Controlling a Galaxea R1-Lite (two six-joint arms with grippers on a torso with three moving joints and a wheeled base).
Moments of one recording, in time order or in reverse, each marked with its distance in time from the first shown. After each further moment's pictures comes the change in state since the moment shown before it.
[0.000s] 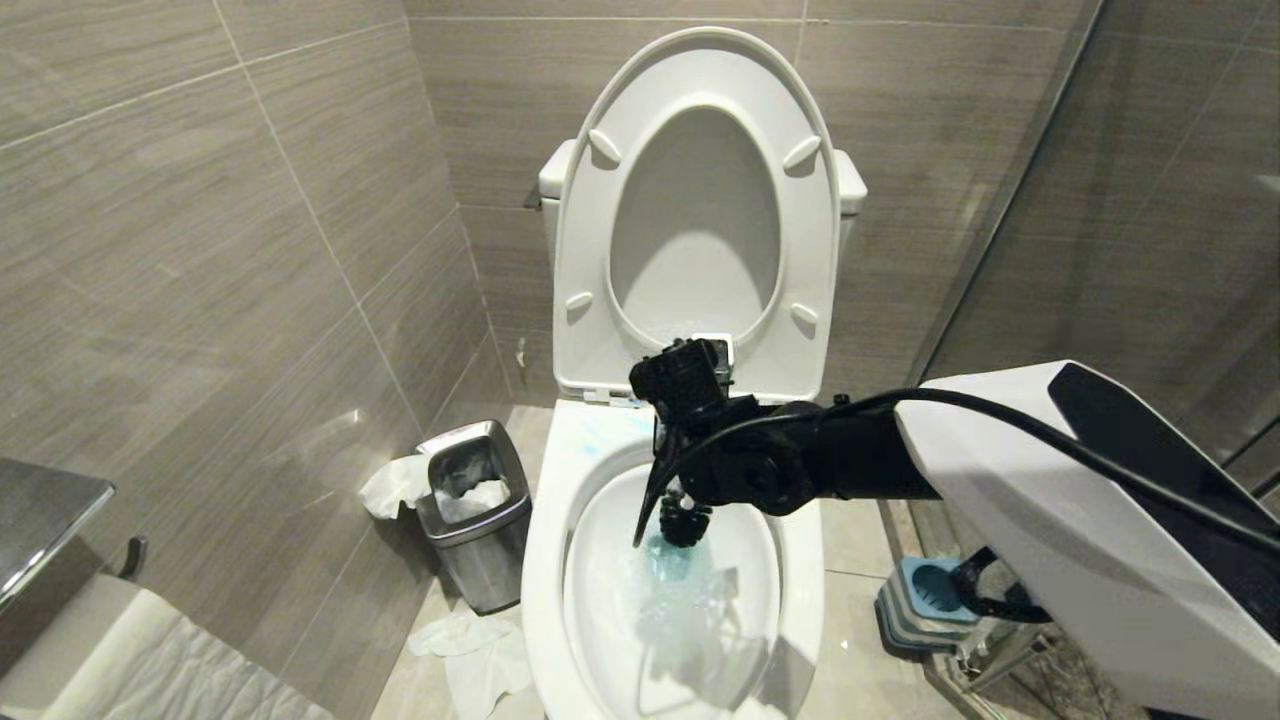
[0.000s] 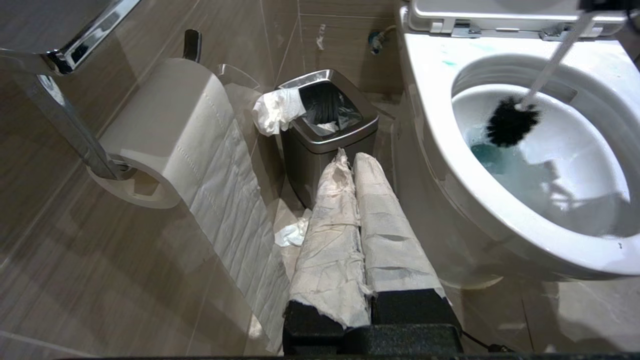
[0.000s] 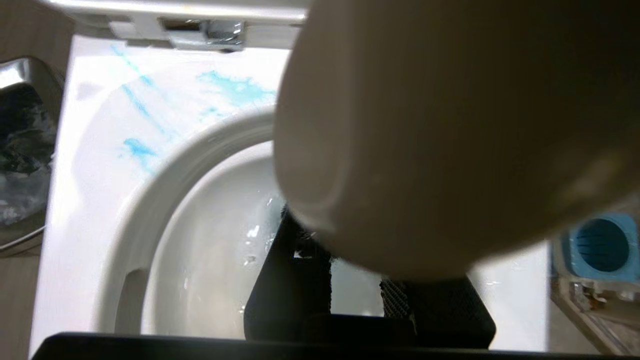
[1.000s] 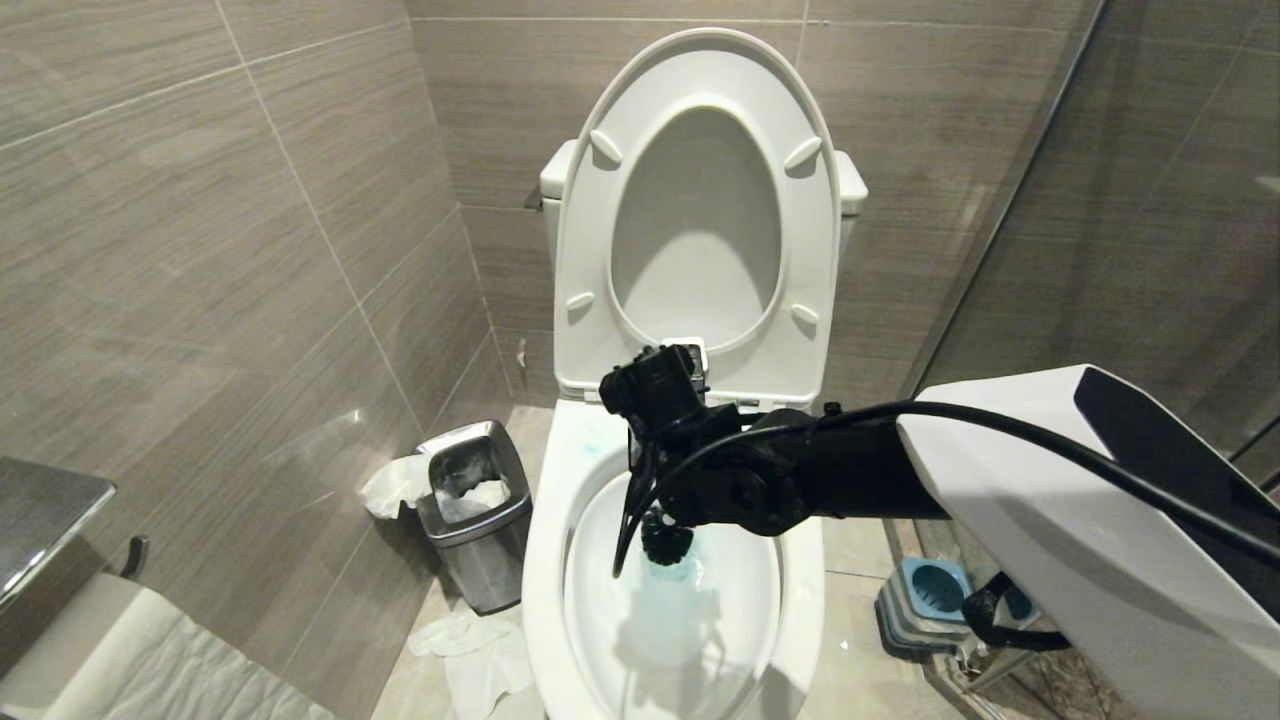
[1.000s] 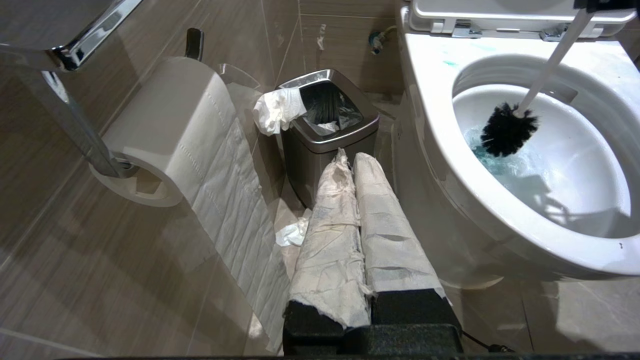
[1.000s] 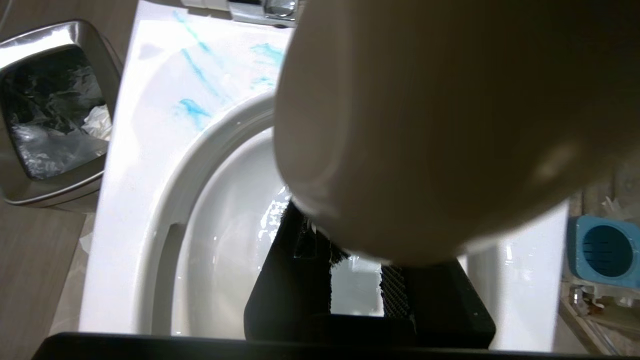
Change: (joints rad) left arm 0.000 0.000 0.000 0.000 0.000 0.000; right arm 0.055 -0.036 0.030 0.016 0.000 -0.026
